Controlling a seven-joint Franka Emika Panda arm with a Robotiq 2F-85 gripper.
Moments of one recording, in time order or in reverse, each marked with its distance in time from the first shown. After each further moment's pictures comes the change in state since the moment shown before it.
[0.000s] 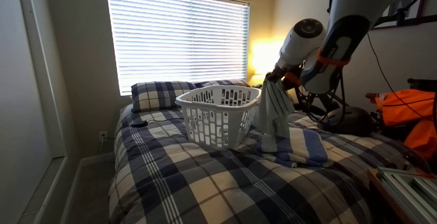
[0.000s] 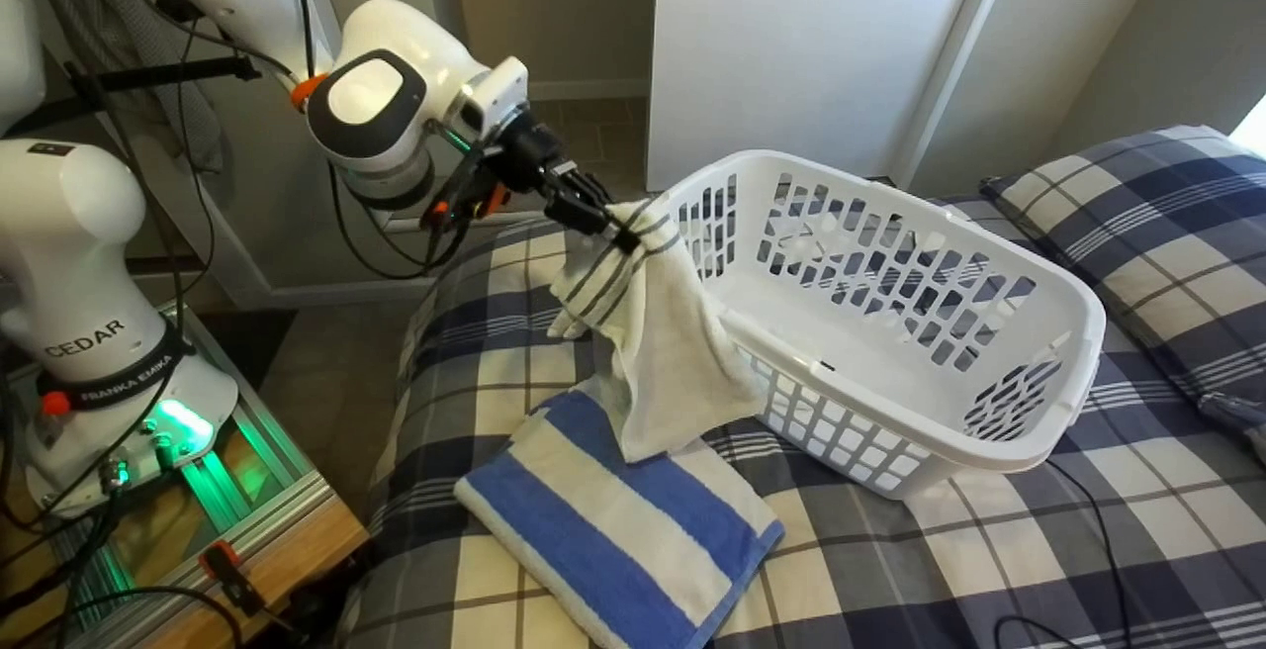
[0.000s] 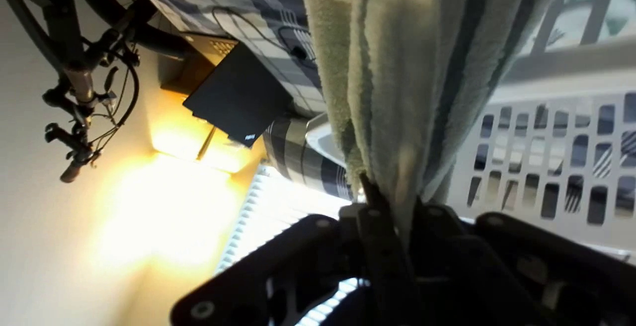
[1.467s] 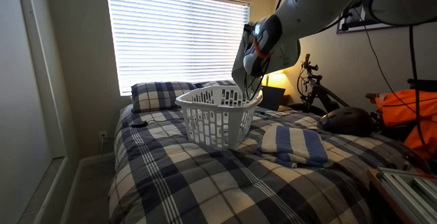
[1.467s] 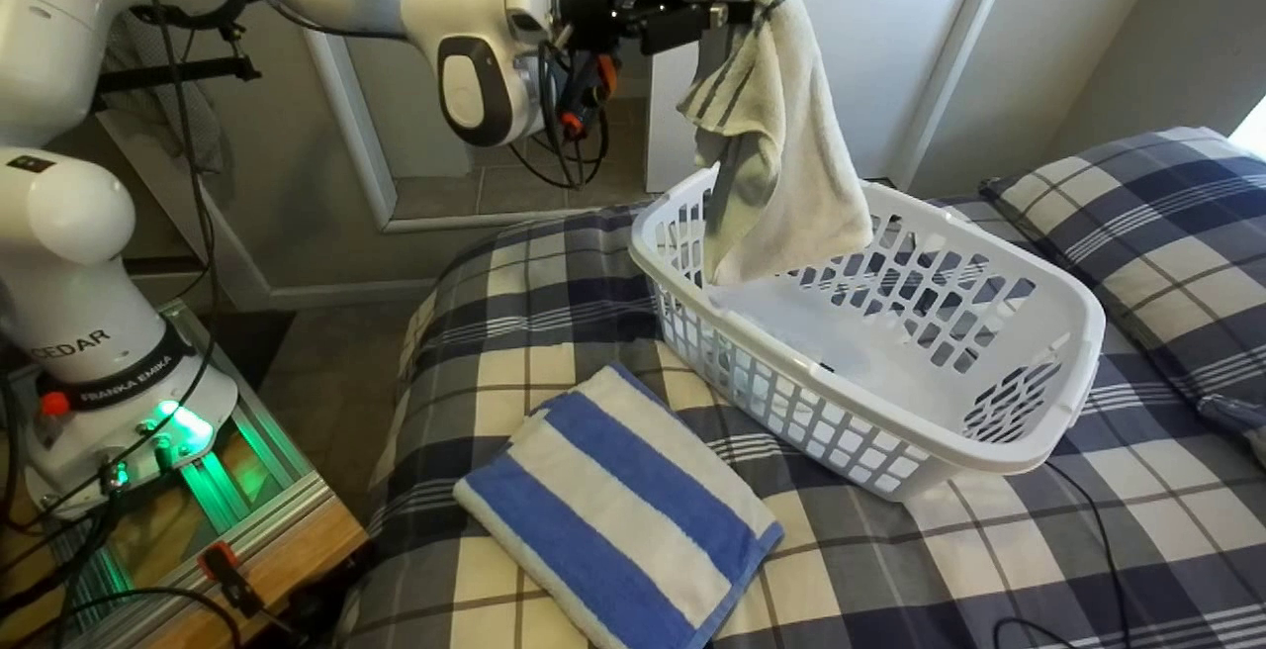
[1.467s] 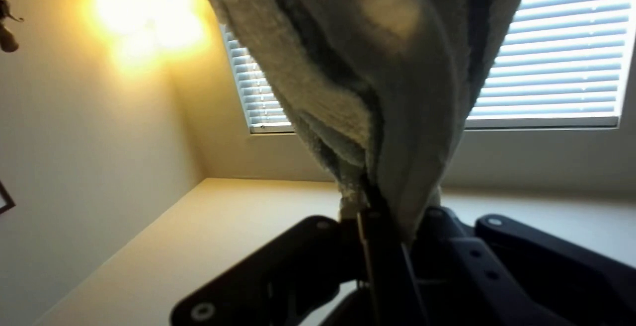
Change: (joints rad) arm -0.271 0.135 0.246 0.442 0.989 0.395 -0.287
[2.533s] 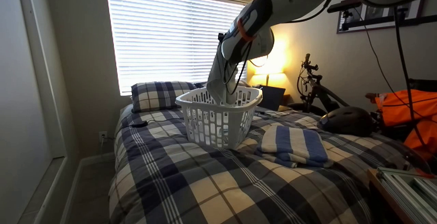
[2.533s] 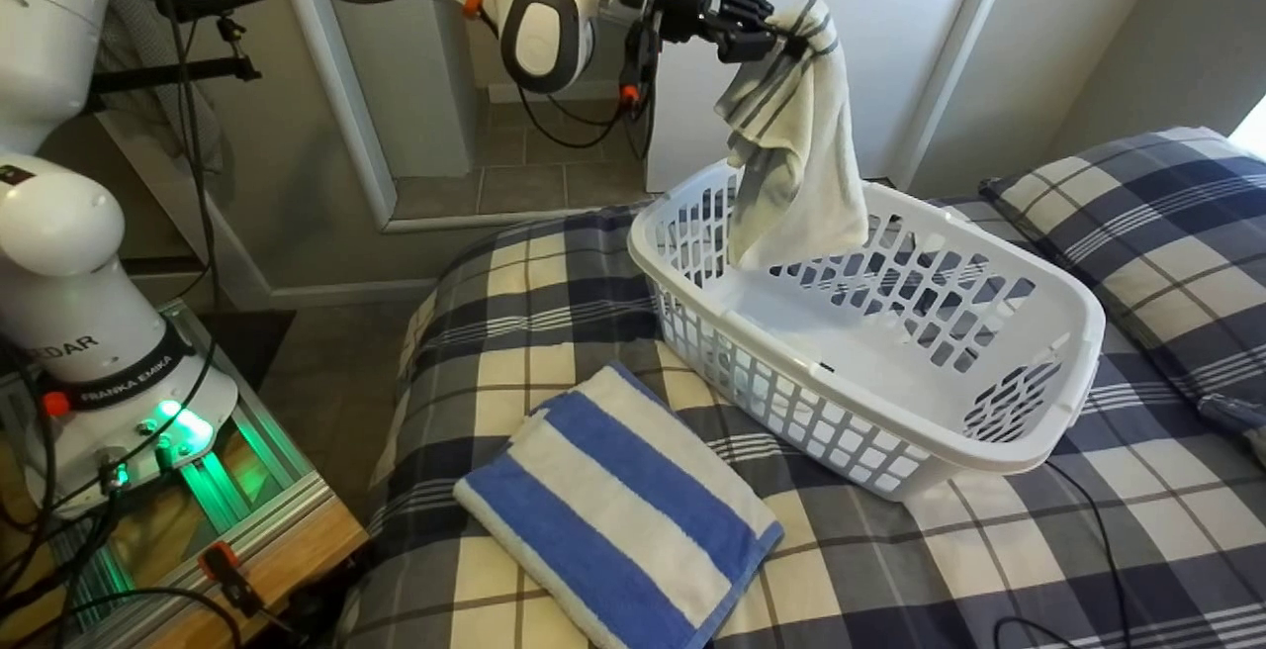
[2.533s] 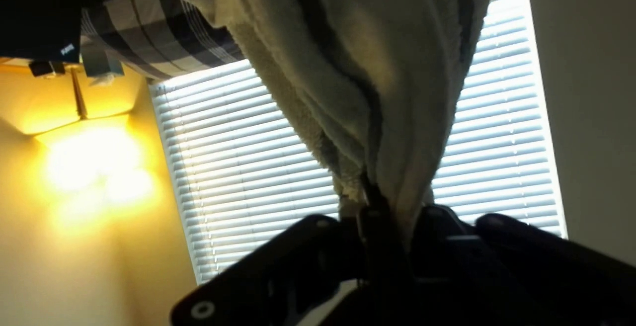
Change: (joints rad) arm -0.189 -0.152 0.211 0.315 -0.176 -0.383 -0.038
